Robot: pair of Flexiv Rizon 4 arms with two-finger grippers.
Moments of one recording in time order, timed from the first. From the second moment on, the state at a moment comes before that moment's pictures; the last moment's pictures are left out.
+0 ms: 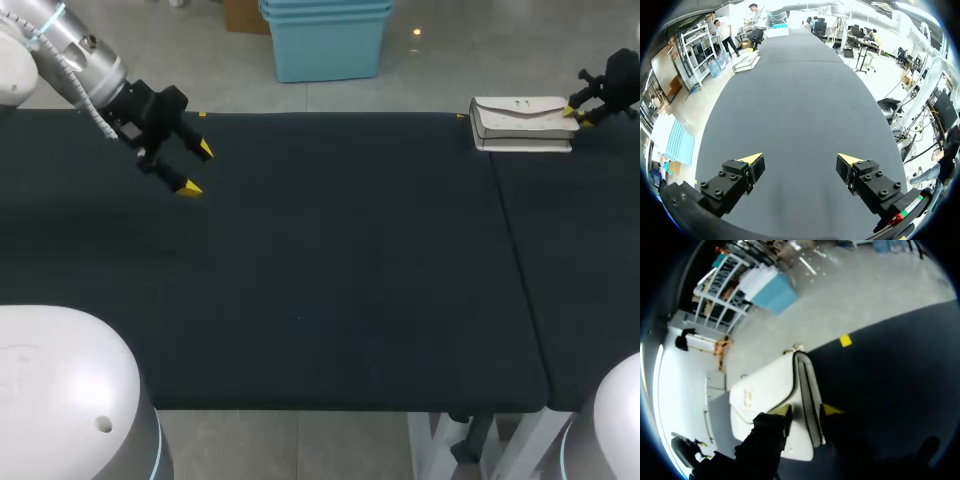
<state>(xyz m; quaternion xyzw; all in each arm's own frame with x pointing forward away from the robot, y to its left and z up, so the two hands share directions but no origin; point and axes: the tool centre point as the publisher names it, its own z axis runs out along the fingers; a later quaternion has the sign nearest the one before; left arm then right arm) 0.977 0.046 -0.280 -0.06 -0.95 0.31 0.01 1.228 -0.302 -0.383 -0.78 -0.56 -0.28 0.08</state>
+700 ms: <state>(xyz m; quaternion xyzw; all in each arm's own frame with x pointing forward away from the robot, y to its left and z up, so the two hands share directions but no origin) 0.977 0.046 -0.280 -0.06 -0.95 0.31 0.01 1.189 -0.268 -0.378 -0.75 -0.57 -0.29 0.16</state>
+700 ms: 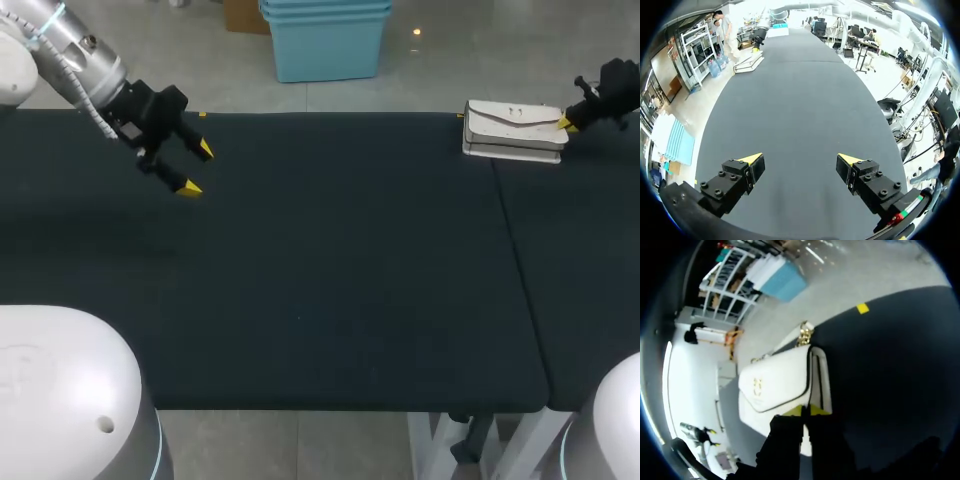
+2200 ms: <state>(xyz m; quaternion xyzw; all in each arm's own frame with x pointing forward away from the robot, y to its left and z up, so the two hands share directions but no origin) 0.977 0.046 -0.280 -0.06 -0.95 0.31 0.01 1.083 -0.121 -0.352 -0.70 -0.59 -0.26 0.30</state>
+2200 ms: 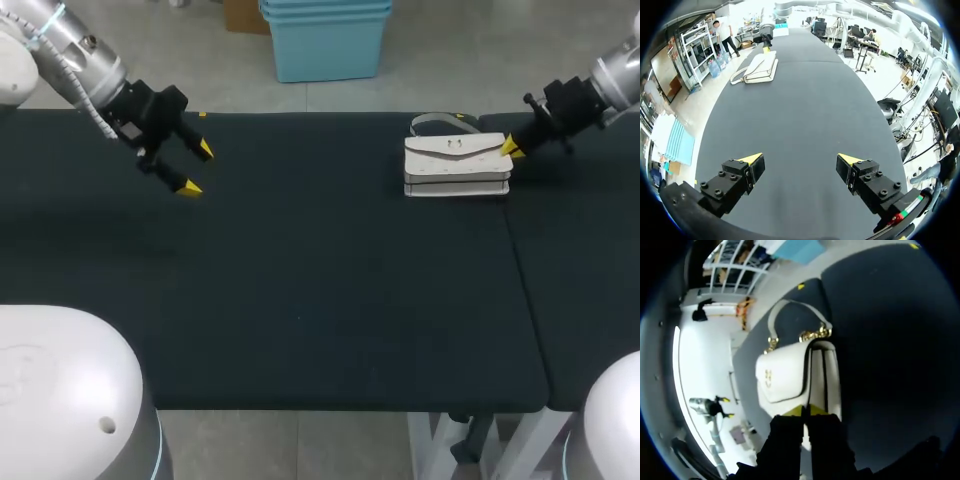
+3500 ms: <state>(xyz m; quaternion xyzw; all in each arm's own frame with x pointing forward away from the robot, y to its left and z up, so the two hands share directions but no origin) 0.977 0.046 -0.280 -0.06 -0.95 0.31 0.01 0.994 0.096 -0.376 -0.65 -0.61 -0.32 0.34</state>
